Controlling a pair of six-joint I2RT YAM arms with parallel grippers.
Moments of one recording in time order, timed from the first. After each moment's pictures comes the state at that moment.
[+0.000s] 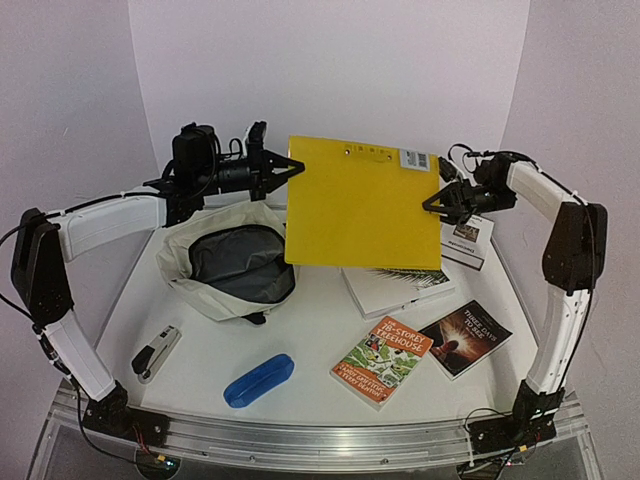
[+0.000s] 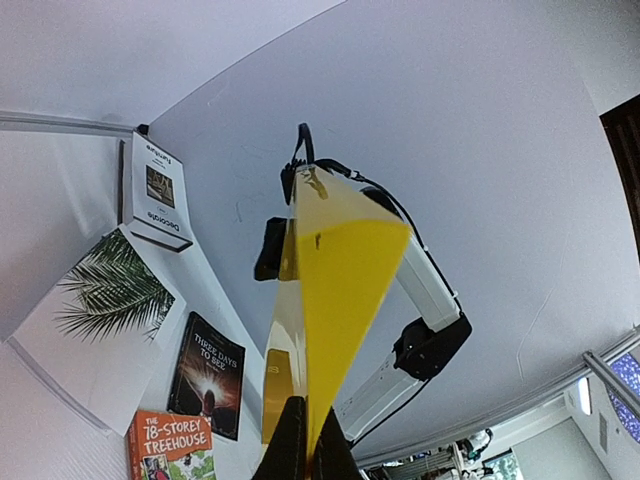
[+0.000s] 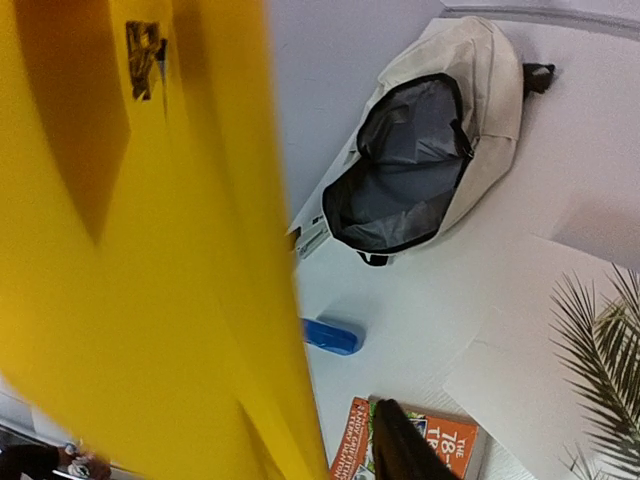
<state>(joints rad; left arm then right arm) -0.57 1.66 1.39 0.29 0.75 -1.05 0.06 2.05 1.93 -1.39 -1.36 -0.53</state>
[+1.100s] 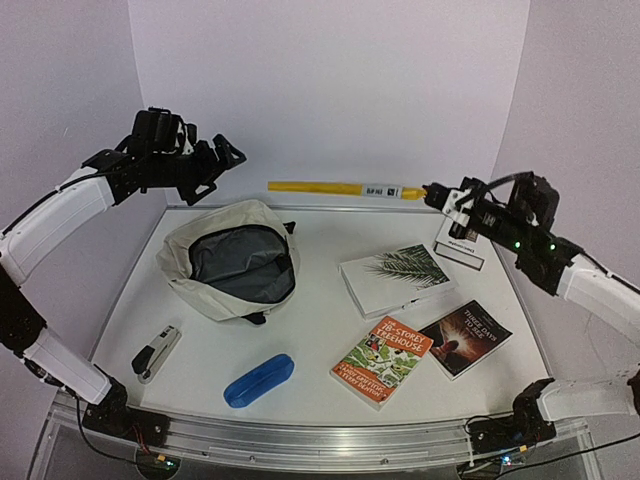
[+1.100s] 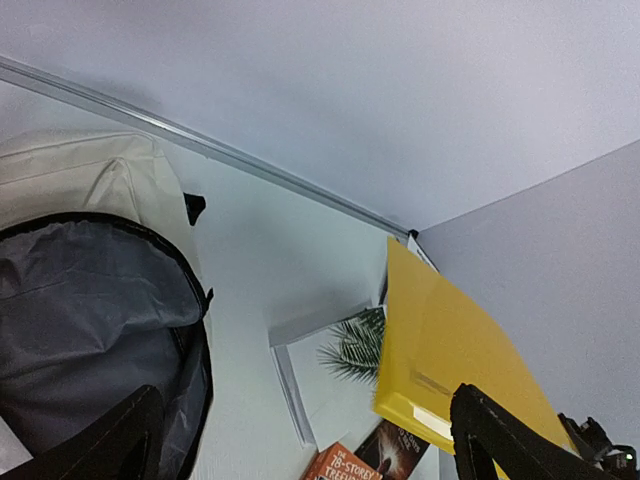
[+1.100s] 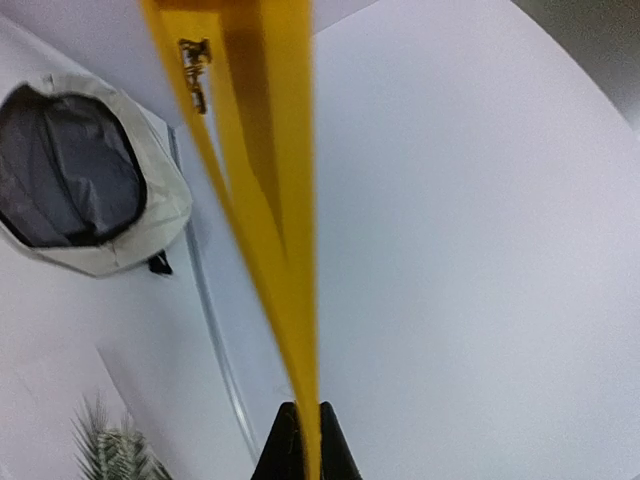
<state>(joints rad) -0.48 1.45 1.51 -0.50 0.12 -0.83 0.46 1.10 0.94 0.13 -0.31 -1.04</state>
